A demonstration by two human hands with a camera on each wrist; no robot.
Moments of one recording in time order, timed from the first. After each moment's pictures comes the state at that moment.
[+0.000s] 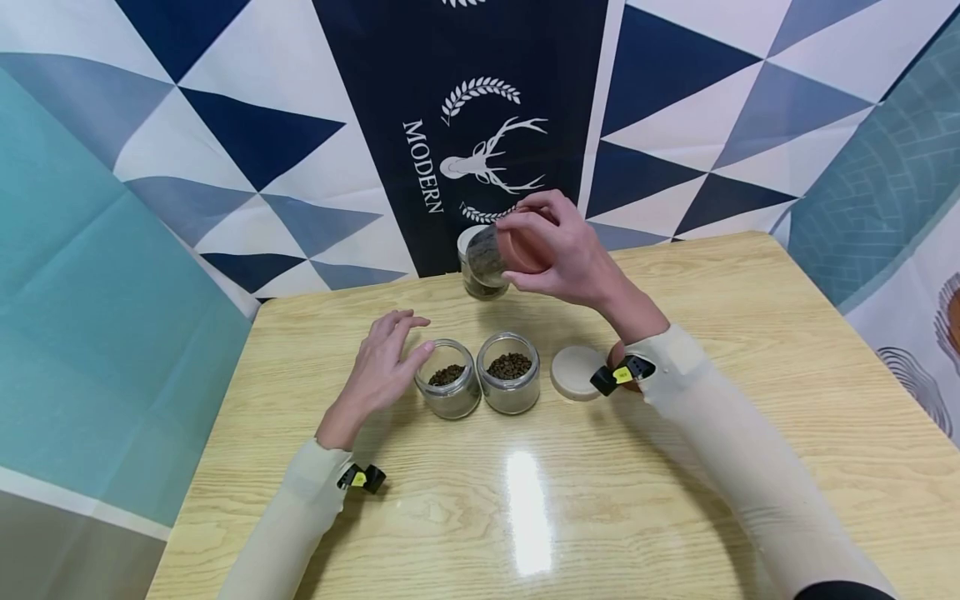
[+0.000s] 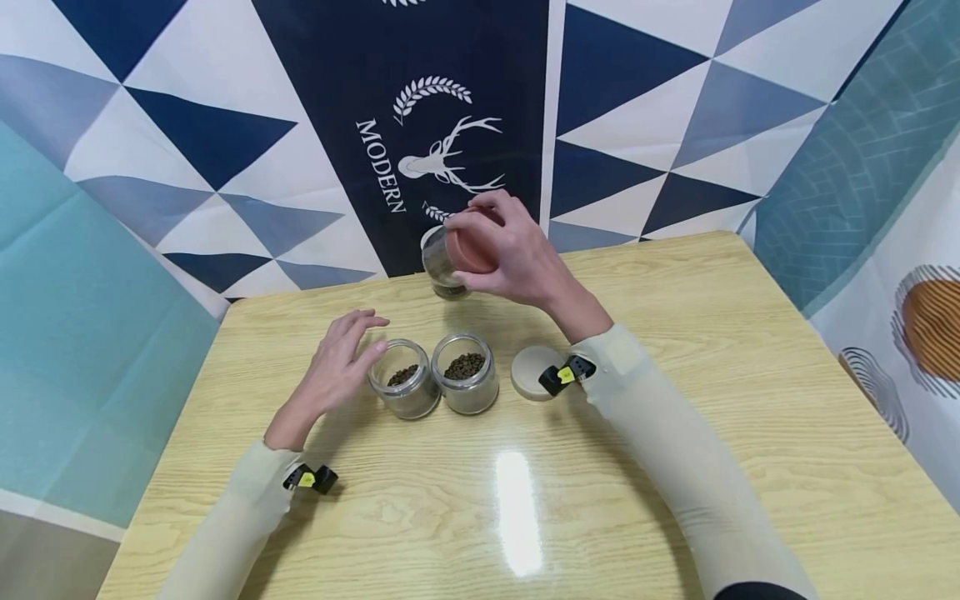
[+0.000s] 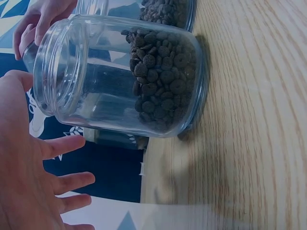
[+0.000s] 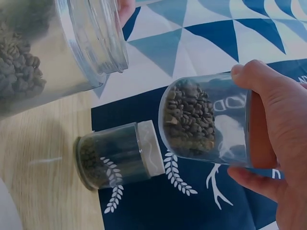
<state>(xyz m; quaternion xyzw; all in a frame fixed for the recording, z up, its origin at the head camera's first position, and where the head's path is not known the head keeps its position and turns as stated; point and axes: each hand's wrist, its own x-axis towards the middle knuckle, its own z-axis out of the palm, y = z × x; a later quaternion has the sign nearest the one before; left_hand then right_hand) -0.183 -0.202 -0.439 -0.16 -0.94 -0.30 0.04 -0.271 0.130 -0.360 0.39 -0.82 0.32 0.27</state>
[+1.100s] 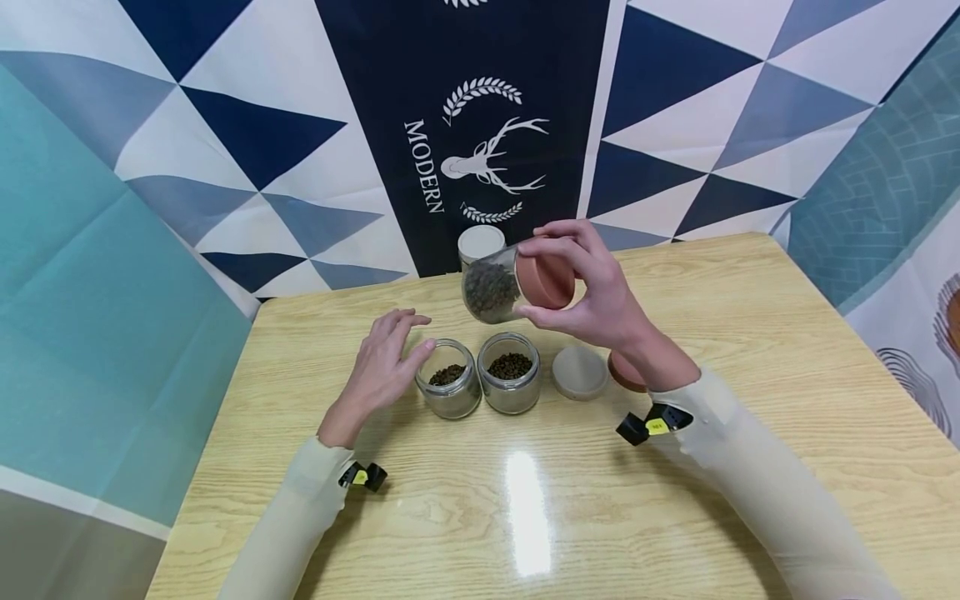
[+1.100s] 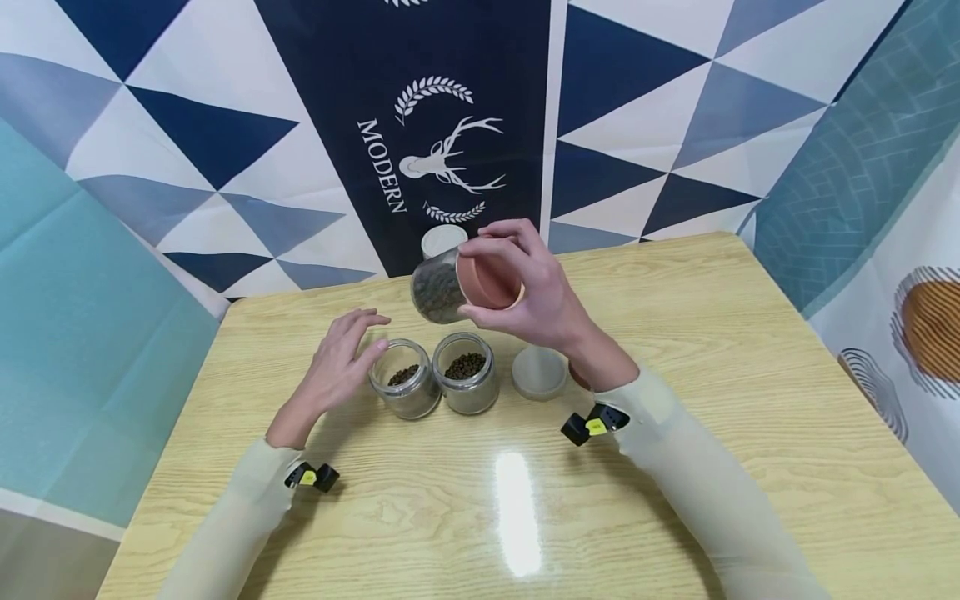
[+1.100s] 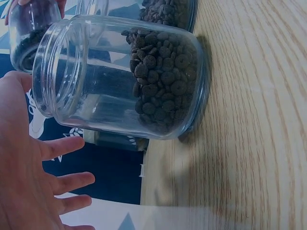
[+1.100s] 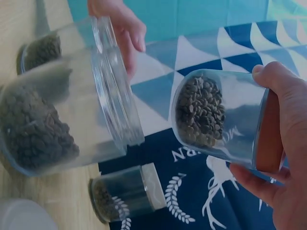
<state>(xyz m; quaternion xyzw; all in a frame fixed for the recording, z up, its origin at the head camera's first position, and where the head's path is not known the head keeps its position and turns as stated) -0.185 -0.201 -0.439 -0.17 -0.94 -0.30 0.05 -0.215 0.139 -0.370 0.37 -0.77 0.45 0.26</state>
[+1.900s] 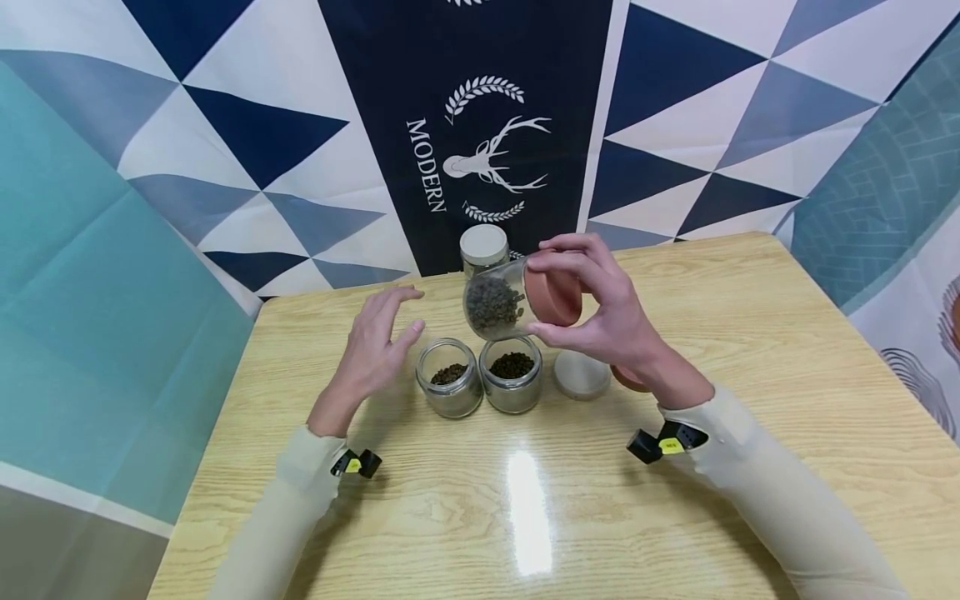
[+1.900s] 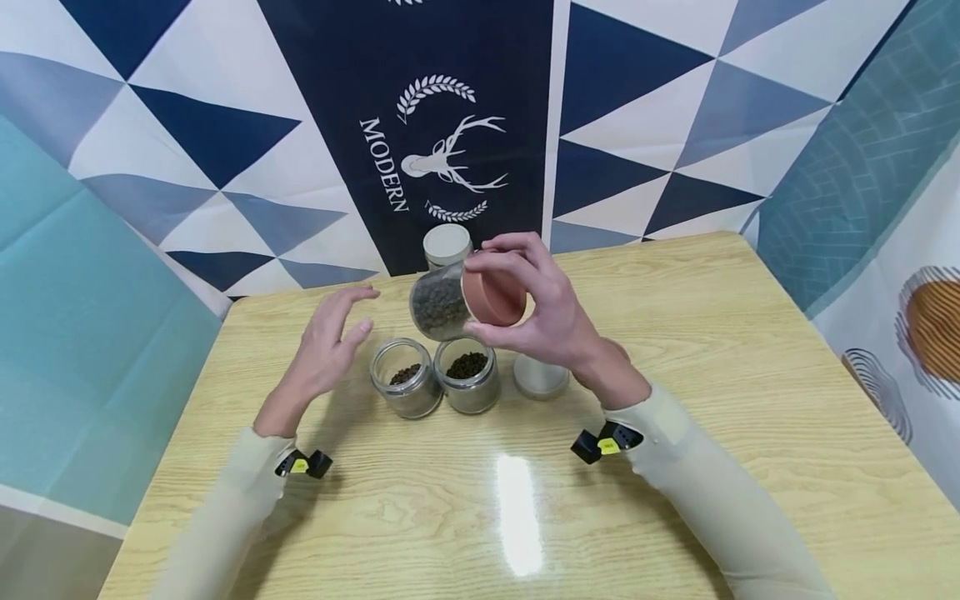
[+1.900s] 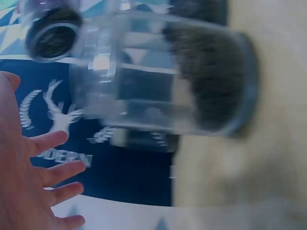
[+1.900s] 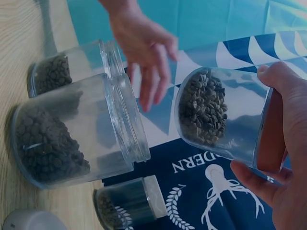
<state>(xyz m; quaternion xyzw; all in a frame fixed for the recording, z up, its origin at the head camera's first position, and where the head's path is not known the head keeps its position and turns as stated) -0.192 -0.205 -0.408 -0.20 -0.91 -0.33 0.11 -0.194 0.141 -0.373 0.39 -0.74 0.49 0.25</state>
